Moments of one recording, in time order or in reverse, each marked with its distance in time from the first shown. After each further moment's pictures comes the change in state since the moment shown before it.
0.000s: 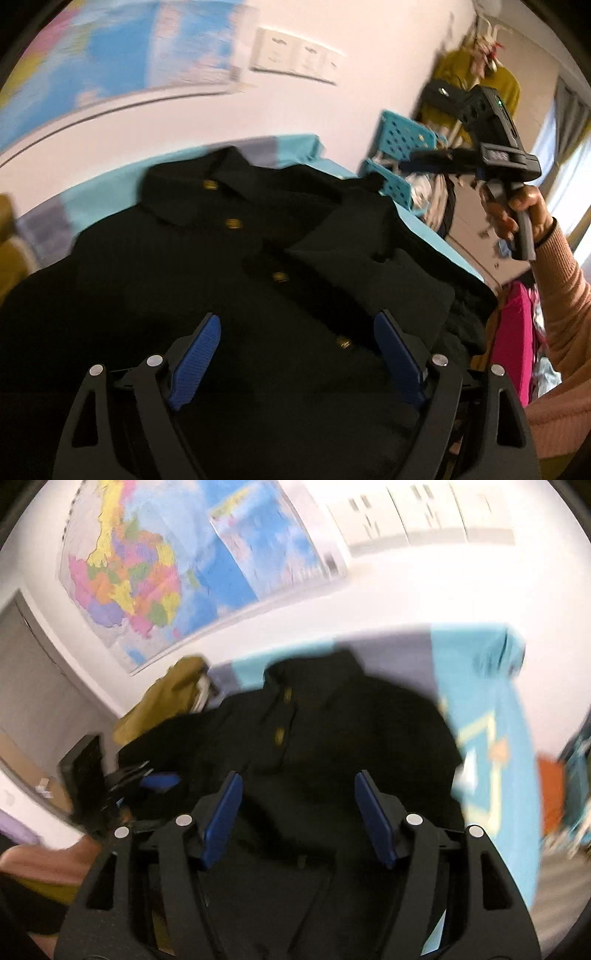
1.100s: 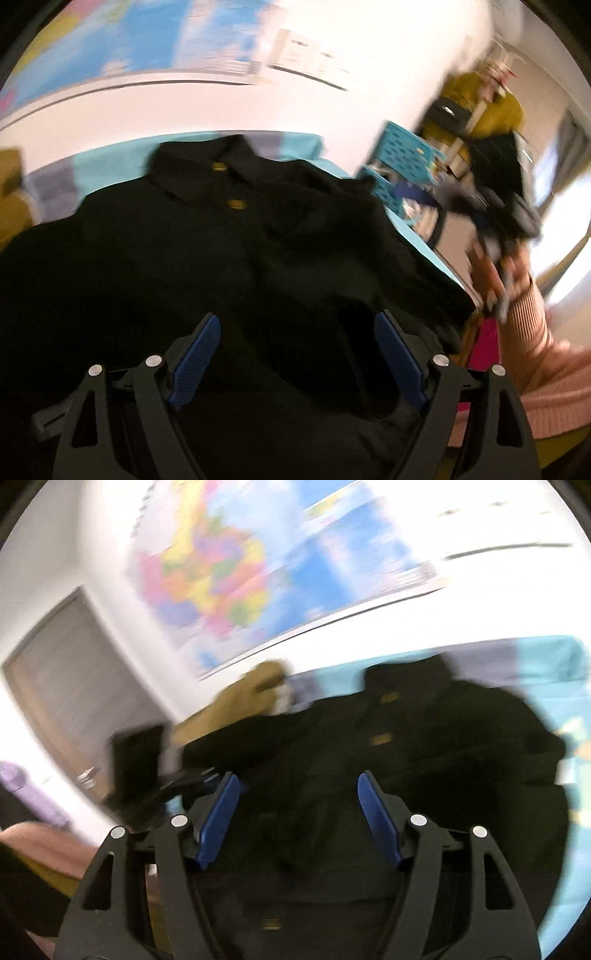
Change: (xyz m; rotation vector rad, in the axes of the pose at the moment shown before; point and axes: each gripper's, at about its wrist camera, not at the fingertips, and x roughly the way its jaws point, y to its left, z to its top) left arm -0.029 0.004 -0.021 -0.101 -0.007 -0.068; right arm 0.017 0.061 -0.028 -0.105 -0.167 0.155
